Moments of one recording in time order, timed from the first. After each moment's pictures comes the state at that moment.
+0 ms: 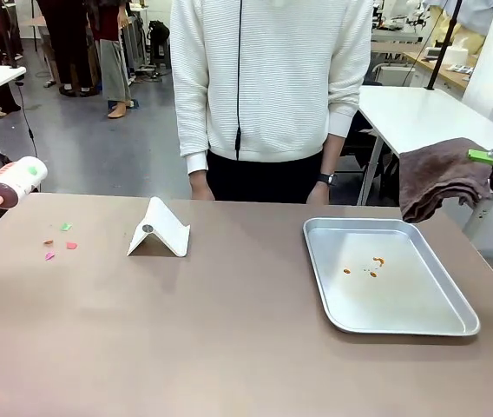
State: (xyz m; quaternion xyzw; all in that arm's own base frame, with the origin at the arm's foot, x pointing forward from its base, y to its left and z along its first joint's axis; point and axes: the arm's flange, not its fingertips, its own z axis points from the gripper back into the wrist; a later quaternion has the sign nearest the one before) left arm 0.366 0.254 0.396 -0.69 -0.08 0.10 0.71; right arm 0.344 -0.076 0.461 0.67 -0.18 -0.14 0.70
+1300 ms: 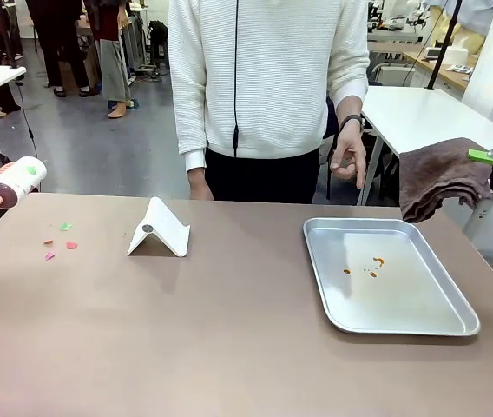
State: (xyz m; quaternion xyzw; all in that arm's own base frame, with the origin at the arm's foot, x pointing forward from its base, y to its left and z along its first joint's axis) left arm 0.365 0.254 0.396 -0.69 -0.08 0.10 0.71; right arm 0.344 -0.076 0.461 0.67 -0.18 -0.14 0.70
